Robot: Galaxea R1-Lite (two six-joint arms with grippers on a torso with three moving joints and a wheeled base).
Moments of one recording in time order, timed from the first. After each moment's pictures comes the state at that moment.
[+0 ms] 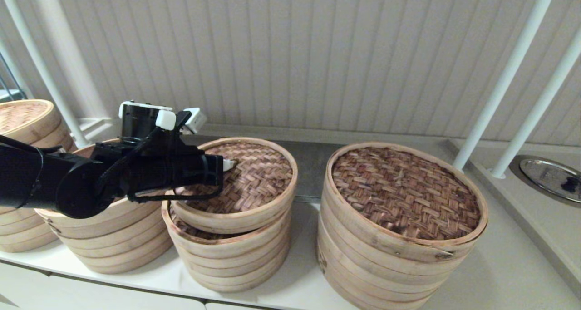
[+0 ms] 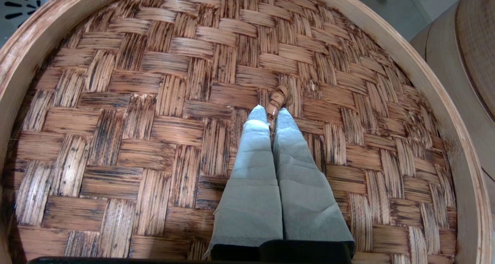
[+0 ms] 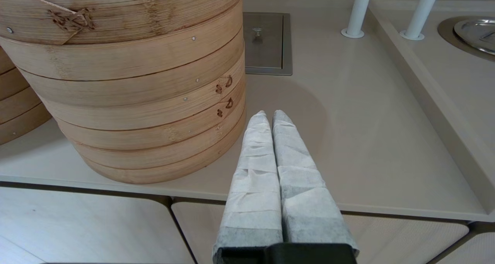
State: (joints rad) left arm -0.39 1.79 -1.00 -0.35 -0.21 -0.13; right arm 0.00 0.00 0.00 0.00 -0.01 0.04
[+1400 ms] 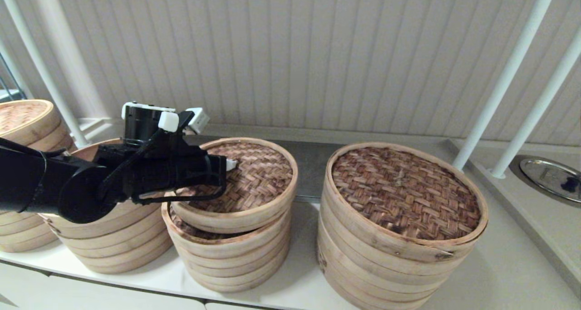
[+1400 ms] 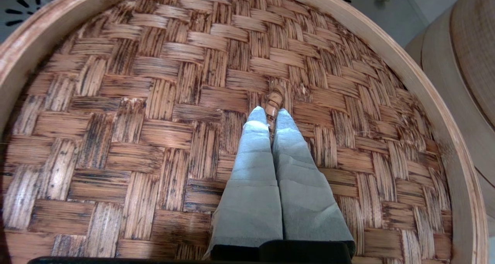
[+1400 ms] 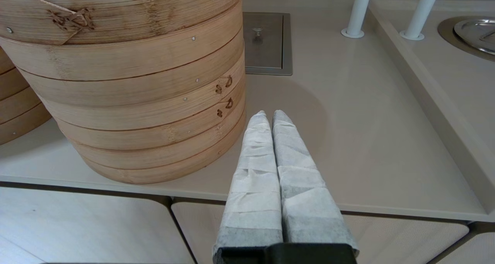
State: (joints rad) left arm -0.41 1.78 -0.98 -0.40 -0.18 -0.14; right arm 0.00 0.00 0.00 0.00 -0.01 0.04
